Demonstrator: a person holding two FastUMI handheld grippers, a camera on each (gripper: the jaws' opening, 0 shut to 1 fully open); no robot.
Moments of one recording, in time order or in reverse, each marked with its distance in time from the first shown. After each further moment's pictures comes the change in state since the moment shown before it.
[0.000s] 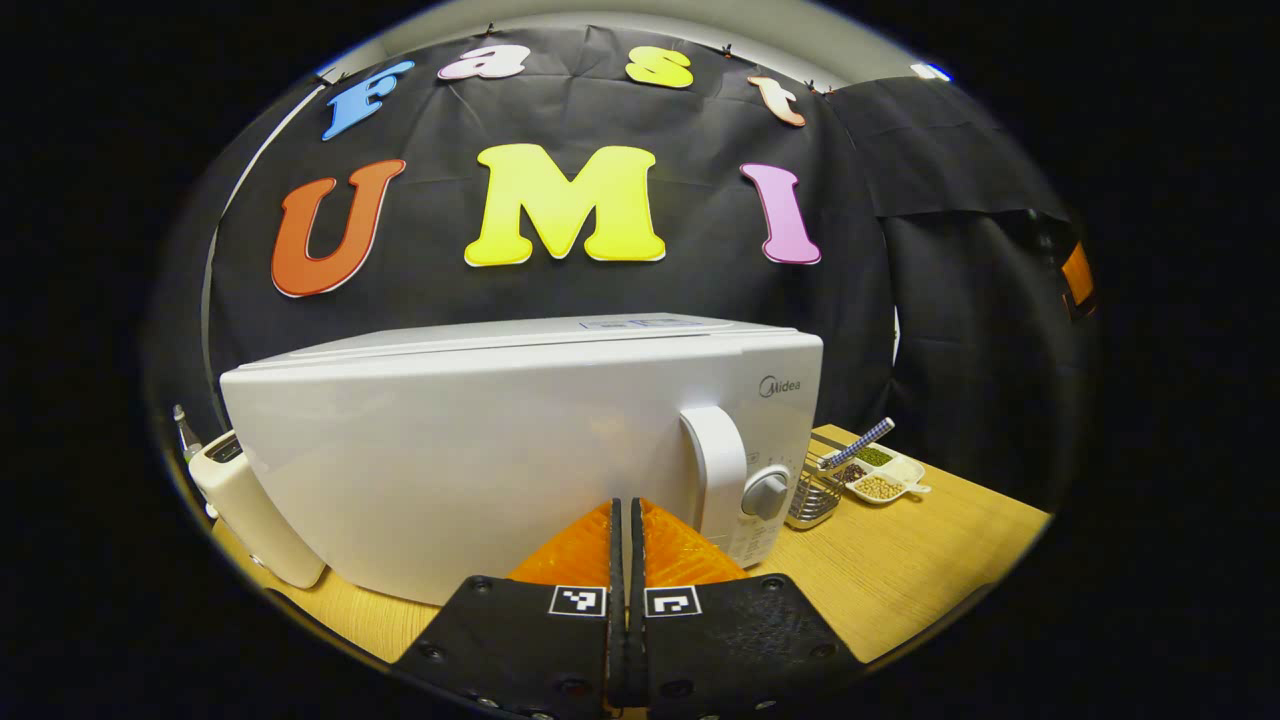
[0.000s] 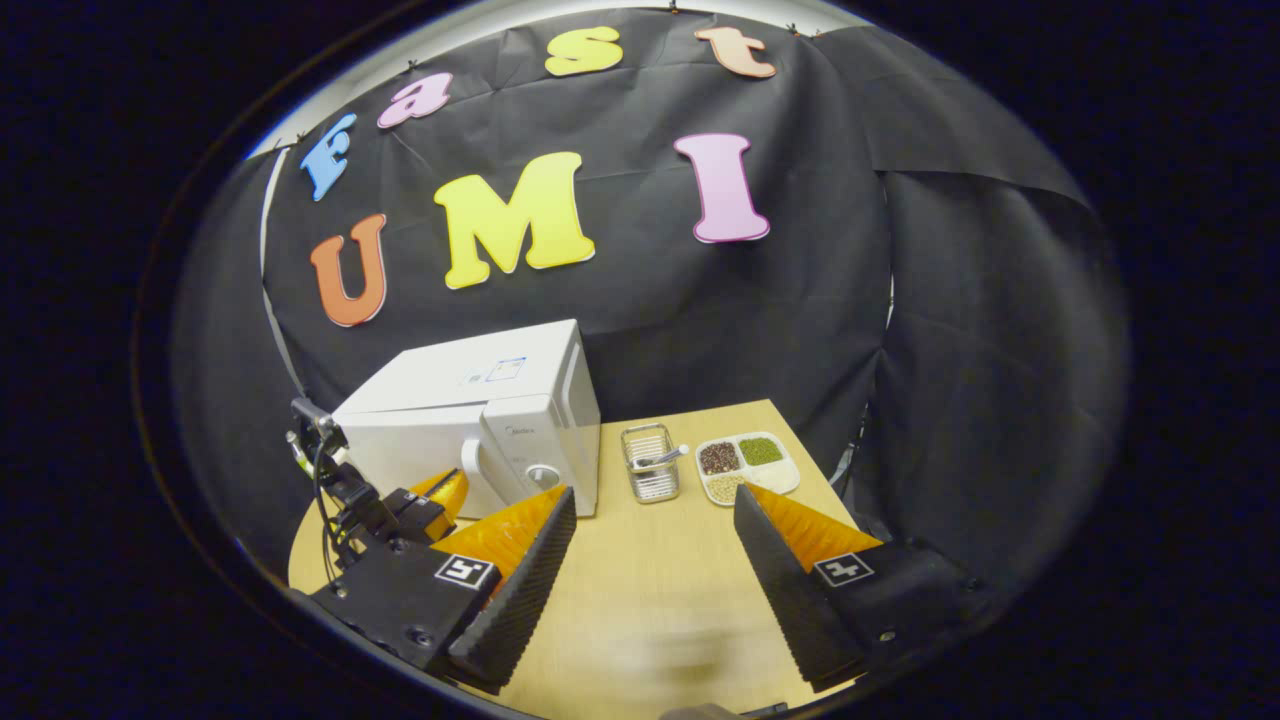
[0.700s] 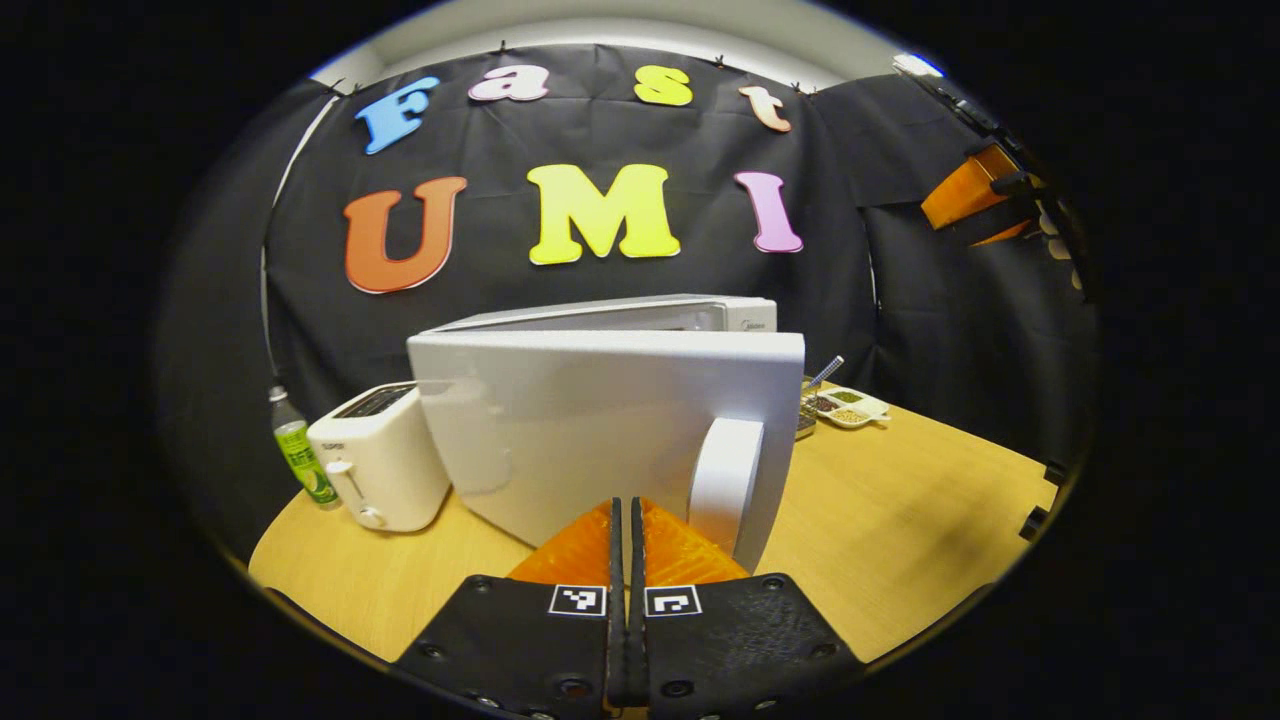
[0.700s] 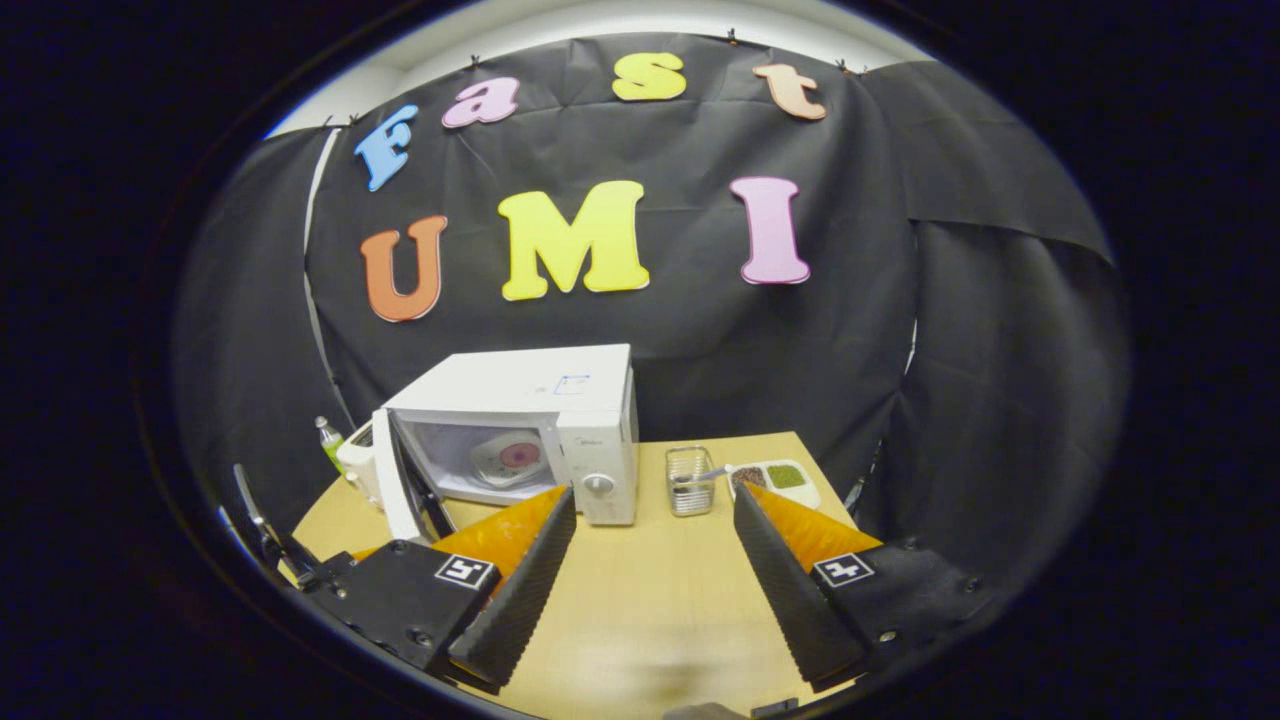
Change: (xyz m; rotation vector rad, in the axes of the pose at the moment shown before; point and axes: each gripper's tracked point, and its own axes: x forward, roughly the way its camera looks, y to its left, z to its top) left arm -0.167 0.030 -0.039 0.061 0.035 0.002; right arm -0.050 0.054 0.008 -0.093 -0.094 0.035
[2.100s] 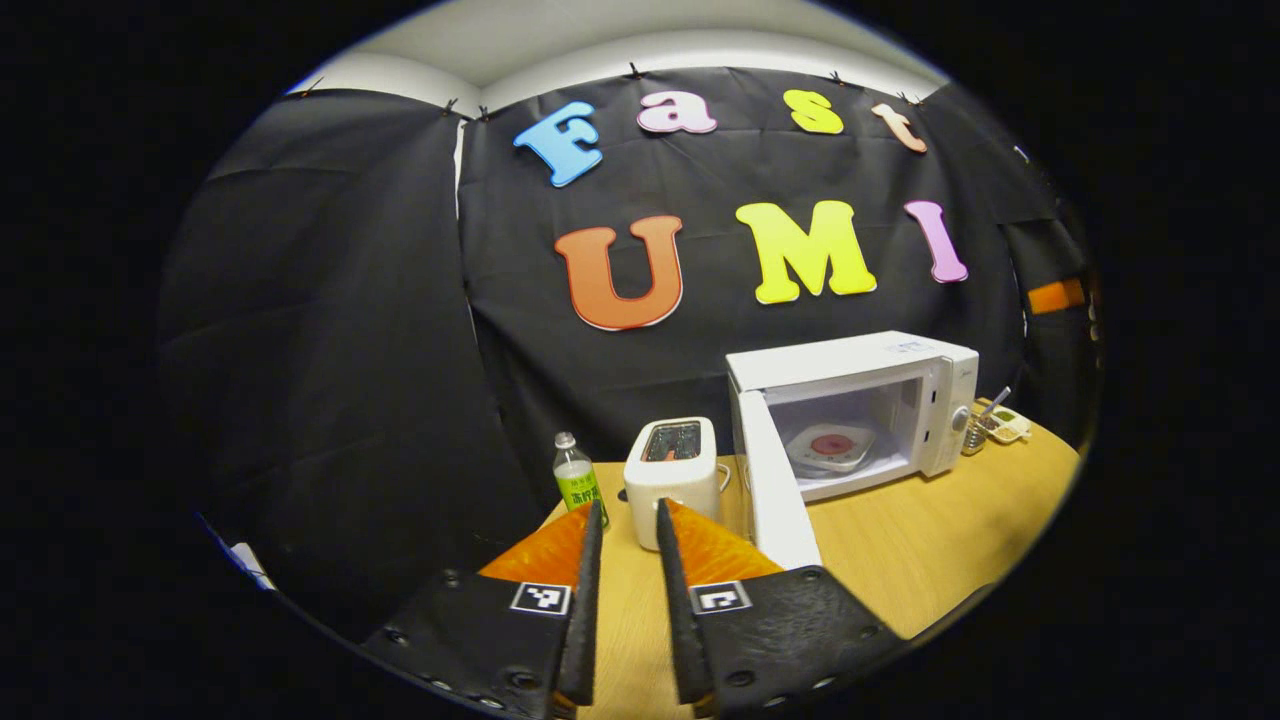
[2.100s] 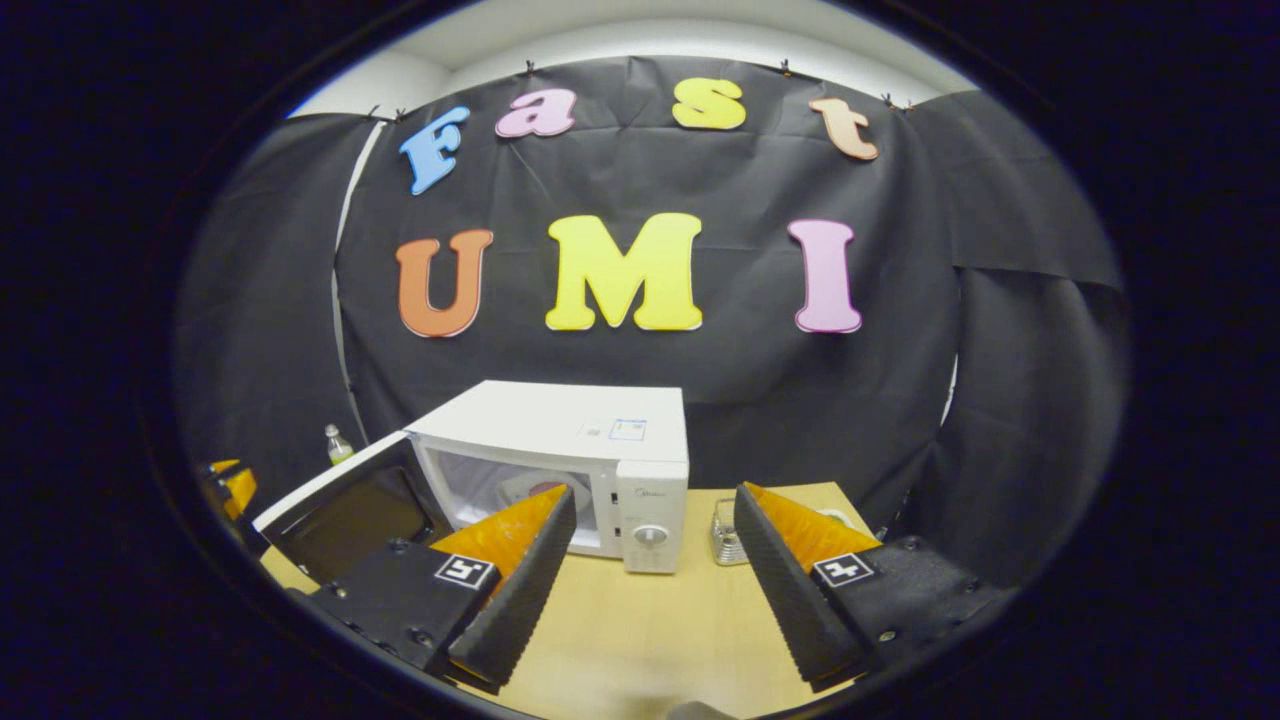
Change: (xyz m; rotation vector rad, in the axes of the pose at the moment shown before) left arm -0.167 0.256 0.034 0.010 0.023 0.515; right arm 0.022 0.085 0.034 -0.063 -0.156 0.075
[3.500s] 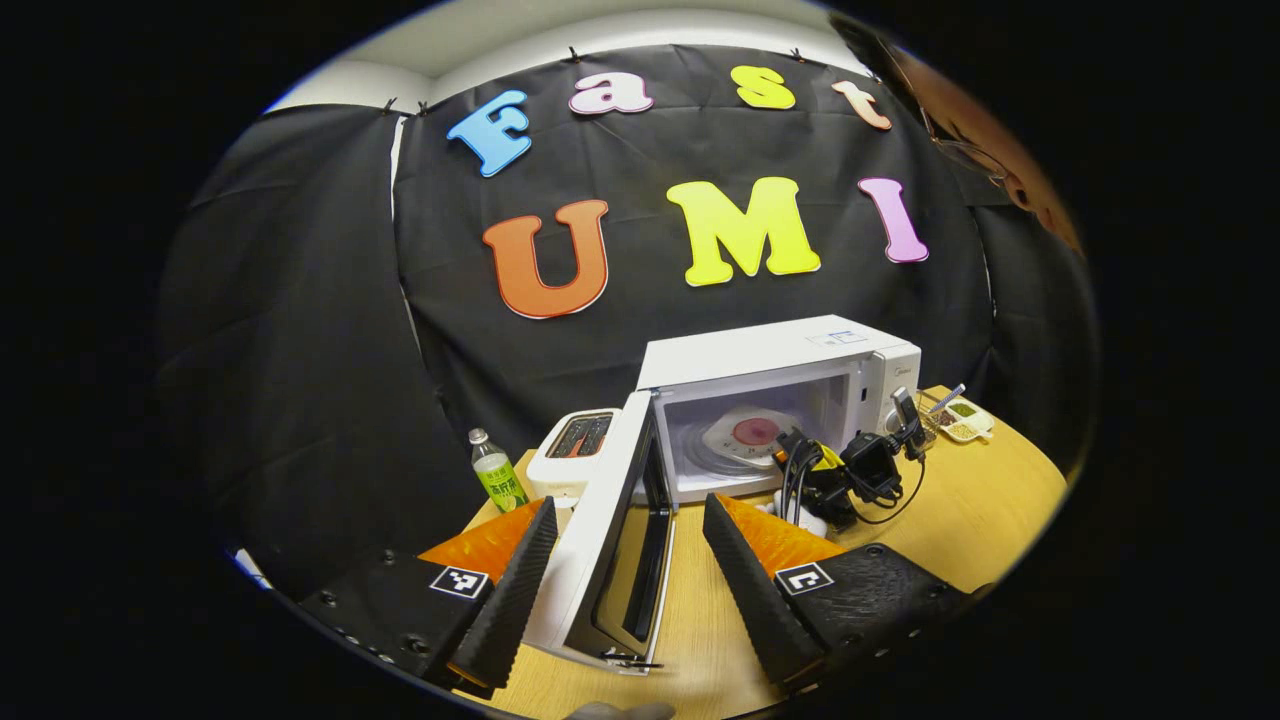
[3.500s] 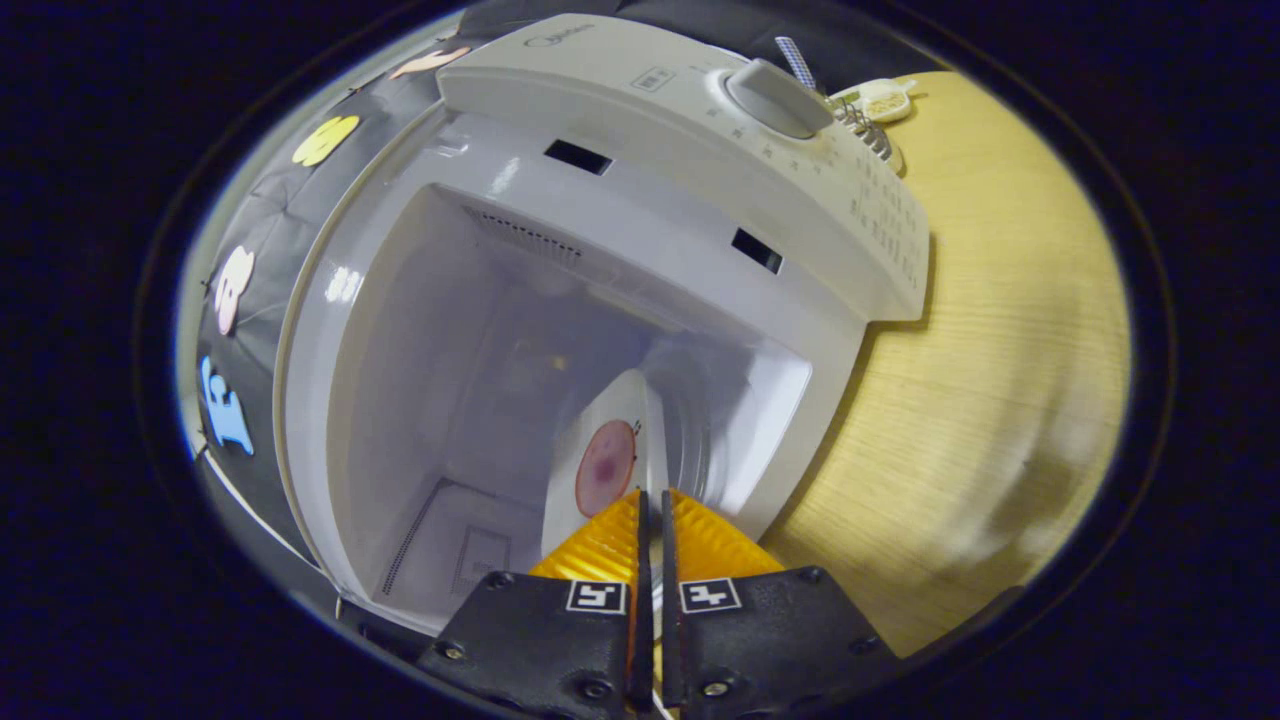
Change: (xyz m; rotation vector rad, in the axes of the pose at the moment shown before) left arm -0.015 -0.115 0.043 0.021 0.077 -0.113; right arm 0.312 0.176 -0.208 1.146 0.032 -0.073
